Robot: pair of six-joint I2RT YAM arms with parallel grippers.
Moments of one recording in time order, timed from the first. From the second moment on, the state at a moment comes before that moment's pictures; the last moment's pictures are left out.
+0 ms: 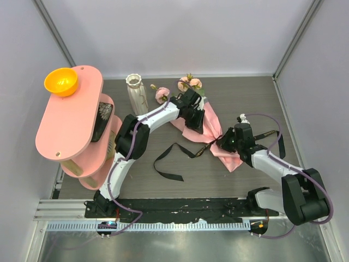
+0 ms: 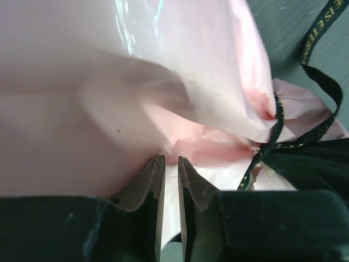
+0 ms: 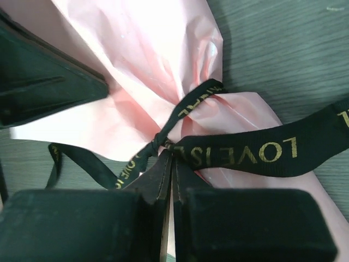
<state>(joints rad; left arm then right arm) -0.71 2.35 1.98 -0.64 0.41 -0.37 0.26 1.23 0.46 0.05 -0.10 0.69</state>
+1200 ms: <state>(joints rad) -0.71 2.34 1.92 -0.57 0.42 -0.39 0.19 1.34 0.46 0.22 -0.16 0.87</state>
